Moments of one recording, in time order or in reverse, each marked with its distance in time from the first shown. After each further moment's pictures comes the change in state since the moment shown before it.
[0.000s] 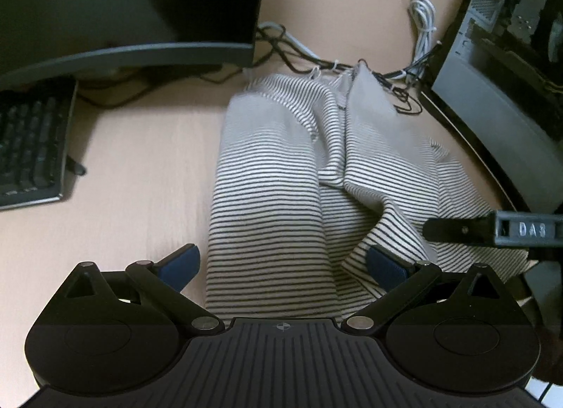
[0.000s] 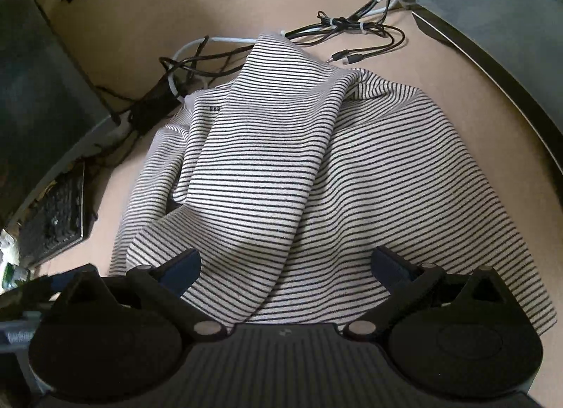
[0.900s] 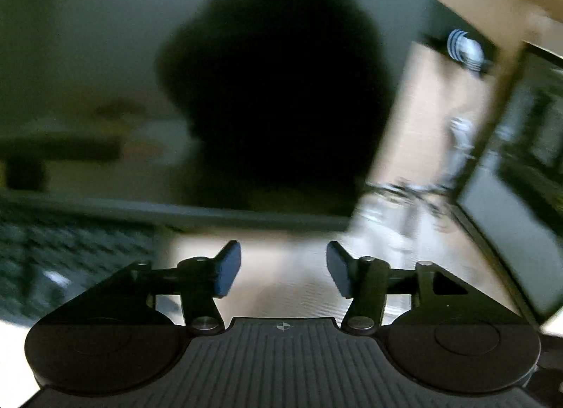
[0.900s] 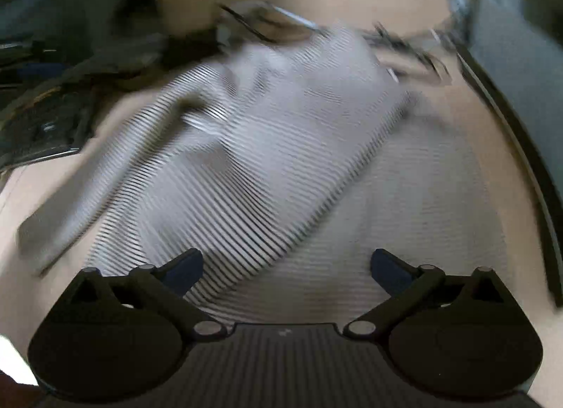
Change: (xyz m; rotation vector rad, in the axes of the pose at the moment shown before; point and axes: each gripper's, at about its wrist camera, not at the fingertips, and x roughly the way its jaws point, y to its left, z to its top) left arm -0.056 0.071 0.070 -0.039 -0.219 -0.021; right arm -0.014 0.065 -0.024 -0.386 -0.014 -0.079
